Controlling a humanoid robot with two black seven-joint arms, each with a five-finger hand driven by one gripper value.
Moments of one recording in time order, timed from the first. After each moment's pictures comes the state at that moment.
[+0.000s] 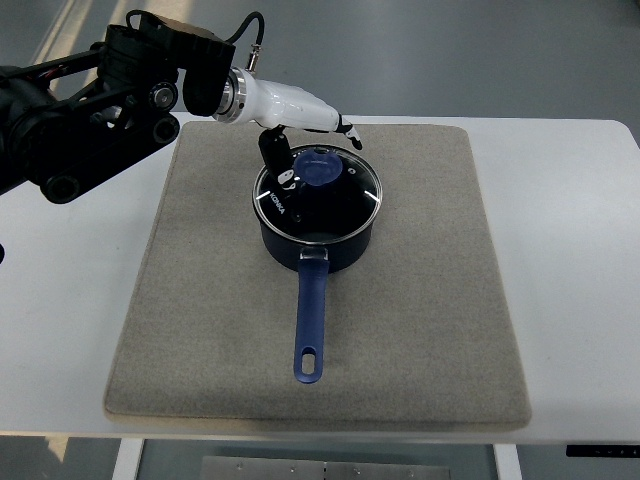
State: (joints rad) left arm -1.27 0.39 -0.43 -1.16 1.69 -0.61 -0.07; right arm 0.06 0.00 -0.05 0.21 0.00 -0.05 0.04
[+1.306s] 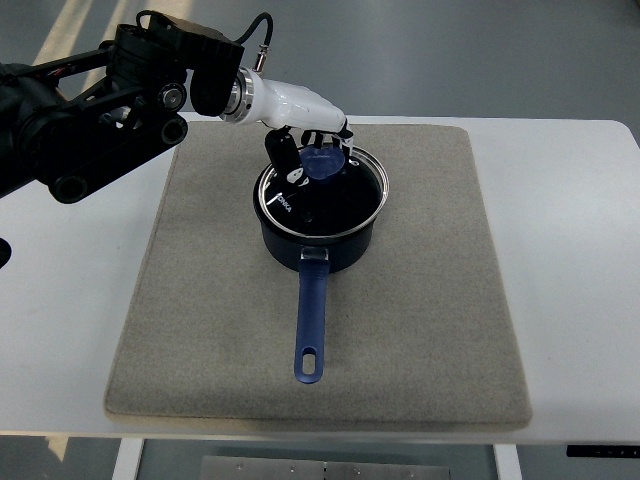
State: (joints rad) left arm -1.28 0.37 -0.43 -1.16 1.70 -0.61 -0.07; right arm 0.06 0.00 -0.05 0.21 0.00 -0.05 0.04
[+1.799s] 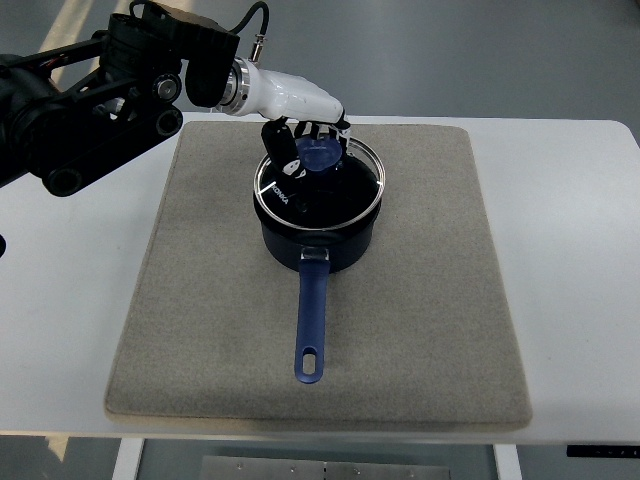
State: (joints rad) left arm -1.30 0.38 -0.43 -1.16 1.70 -0.61 -0.07; right arm 0.06 0.00 -0.05 0.21 0.00 -0.05 0.04
